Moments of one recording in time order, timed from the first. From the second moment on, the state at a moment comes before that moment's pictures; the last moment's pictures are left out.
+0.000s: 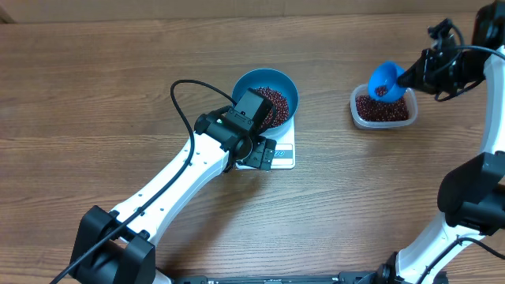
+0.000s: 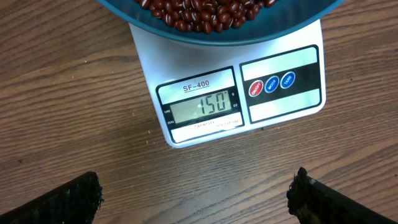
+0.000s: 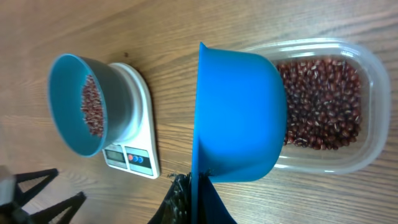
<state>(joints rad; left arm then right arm) -0.60 1.65 1.27 -0.90 -0.06 -0.34 -0.30 2.00 2.00 -1.43 -0.57 -0.14</state>
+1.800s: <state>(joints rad) -0.60 1.65 1.27 -0.90 -0.06 -0.34 -0.30 2.01 1.78 -1.13 -0.24 0.03</state>
